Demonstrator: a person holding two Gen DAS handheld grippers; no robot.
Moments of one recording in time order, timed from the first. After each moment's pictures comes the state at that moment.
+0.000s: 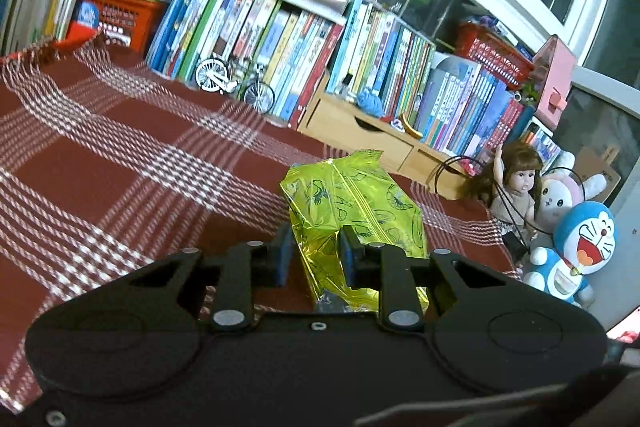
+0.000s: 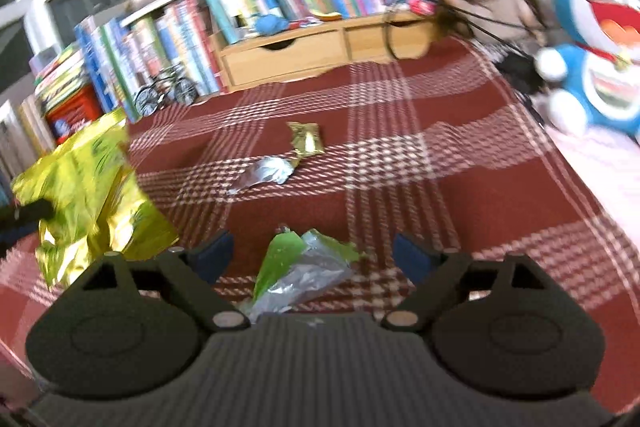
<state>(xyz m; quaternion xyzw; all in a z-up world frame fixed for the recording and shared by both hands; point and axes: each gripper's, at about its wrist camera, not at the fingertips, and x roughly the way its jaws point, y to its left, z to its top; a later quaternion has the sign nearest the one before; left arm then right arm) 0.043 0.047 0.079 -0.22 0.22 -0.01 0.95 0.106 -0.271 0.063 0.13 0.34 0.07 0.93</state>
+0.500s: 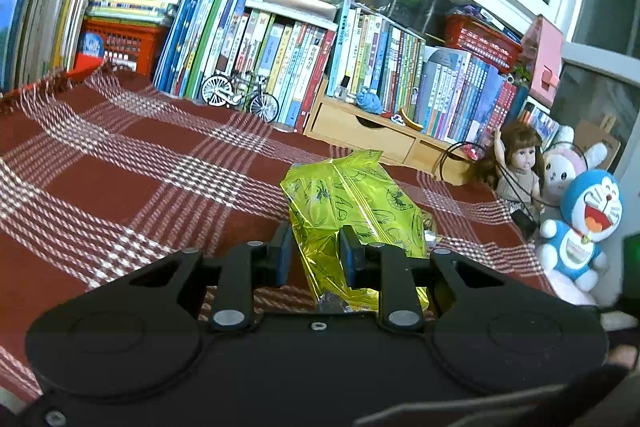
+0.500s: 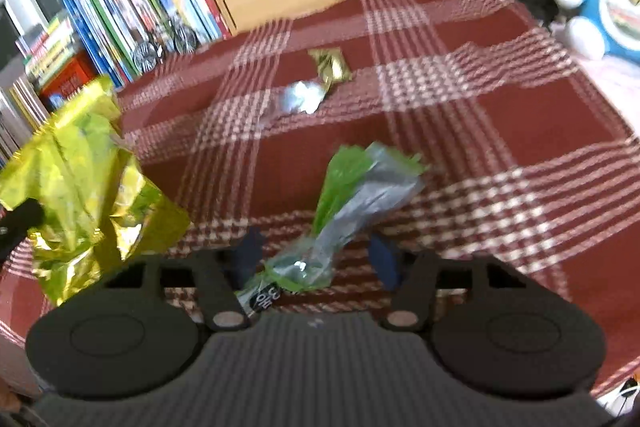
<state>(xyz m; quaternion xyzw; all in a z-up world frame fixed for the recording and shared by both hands) 0.003 0.037 0.077 -0.16 0.21 0.00 0.97 0.111 -0.223 0.035 0.14 0.43 0.07 0.89</state>
